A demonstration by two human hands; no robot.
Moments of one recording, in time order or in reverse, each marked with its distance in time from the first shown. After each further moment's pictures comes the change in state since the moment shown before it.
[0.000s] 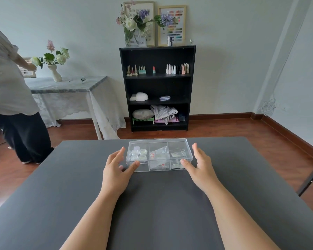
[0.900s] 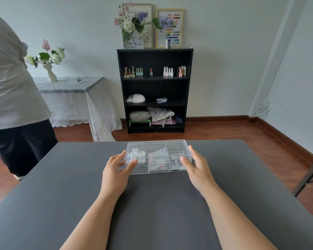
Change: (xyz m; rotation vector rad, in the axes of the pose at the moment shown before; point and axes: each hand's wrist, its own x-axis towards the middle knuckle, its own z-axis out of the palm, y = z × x) left_hand 0.012 0.000 0.007 -0.011 0.010 -0.027; right_hand 0.009 -0.001 0.008 0.157 0.028 0.014
